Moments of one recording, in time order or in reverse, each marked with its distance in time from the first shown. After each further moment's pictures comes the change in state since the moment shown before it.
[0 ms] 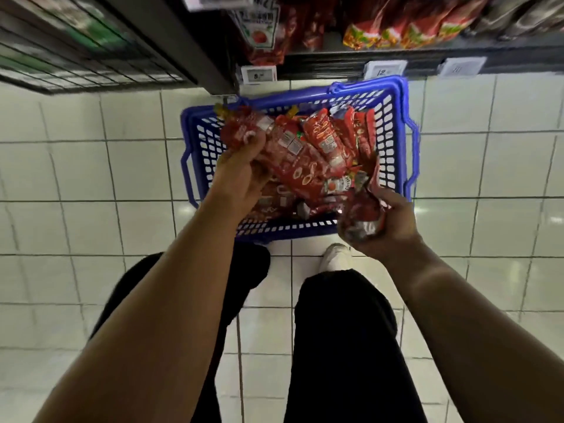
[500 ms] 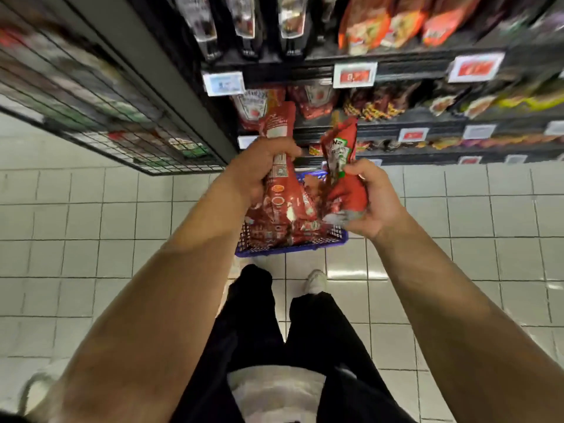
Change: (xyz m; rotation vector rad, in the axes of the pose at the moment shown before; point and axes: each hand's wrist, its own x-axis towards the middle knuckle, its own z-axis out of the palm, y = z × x) left_hand -0.368 0.194 0.213 0.366 -0.297 0.107; right_hand -0.389 -0.014 0.183 -0.333 -0.536 -0.202
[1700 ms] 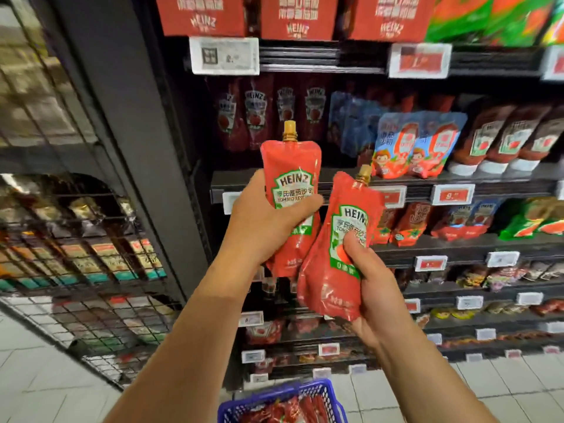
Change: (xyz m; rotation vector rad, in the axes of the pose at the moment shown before) left_hand -0.173 0.313 0.043 0.426 0.142 0.986; right_hand -0.088 -0.086 0.320 -0.257 -0.123 -0.739
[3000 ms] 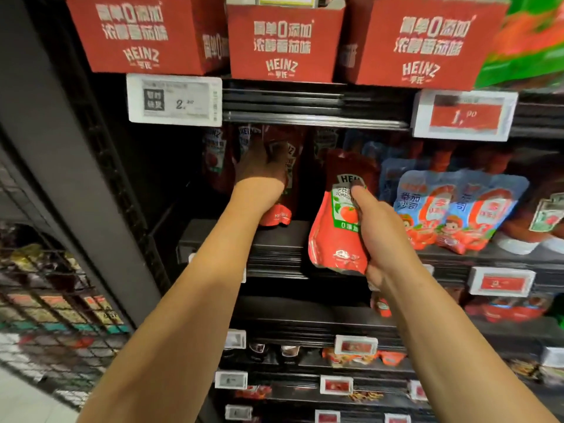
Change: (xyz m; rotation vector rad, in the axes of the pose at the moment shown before) left_hand 0.230 -0.010 0.030 0.409 0.343 -0.003; right_hand 0.206 -0.108 -0.006 -0.476 0.194 -0.033
